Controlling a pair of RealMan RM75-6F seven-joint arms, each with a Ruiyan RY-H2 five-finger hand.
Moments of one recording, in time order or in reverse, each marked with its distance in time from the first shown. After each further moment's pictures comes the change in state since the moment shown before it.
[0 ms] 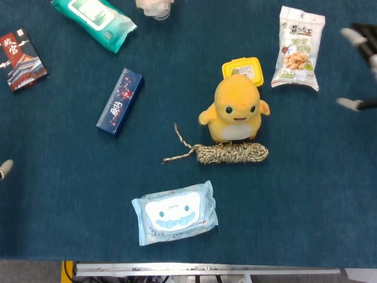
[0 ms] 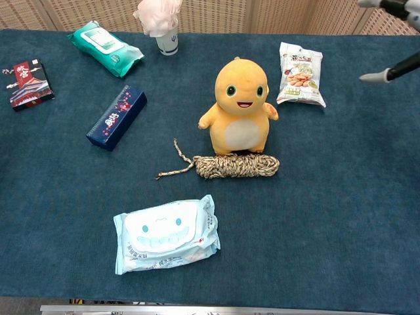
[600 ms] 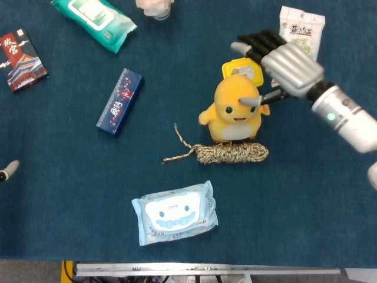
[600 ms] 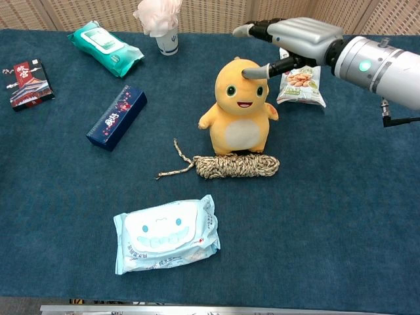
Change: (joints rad) left arm 0.000 0.002 0.005 -0.006 -0.015 -0.013 0.016; right arm 0.317 -0.267 0.080 0.193 -0.061 -0.316 0.094
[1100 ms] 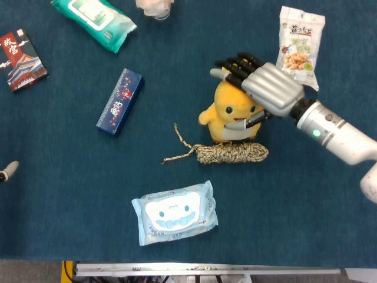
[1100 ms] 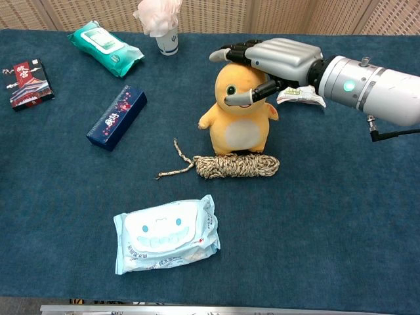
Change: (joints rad) left arm 0.002 0.000 0.002 0.000 -0.002 0.000 0.004; right arm 0.024 -0.034 -0.031 -0.046 -0.075 -0.016 0.005
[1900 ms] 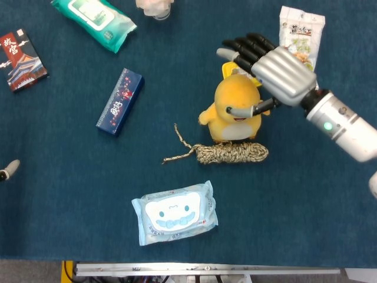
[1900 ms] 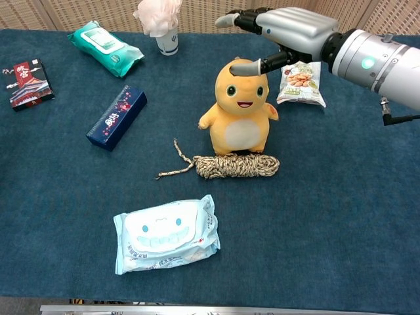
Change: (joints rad) left arm -0.003 0.003 -0.001 -0.008 0.009 0.006 -0.002; right arm -0.028 0.076 0.044 -0.089 0.001 0.071 0.003
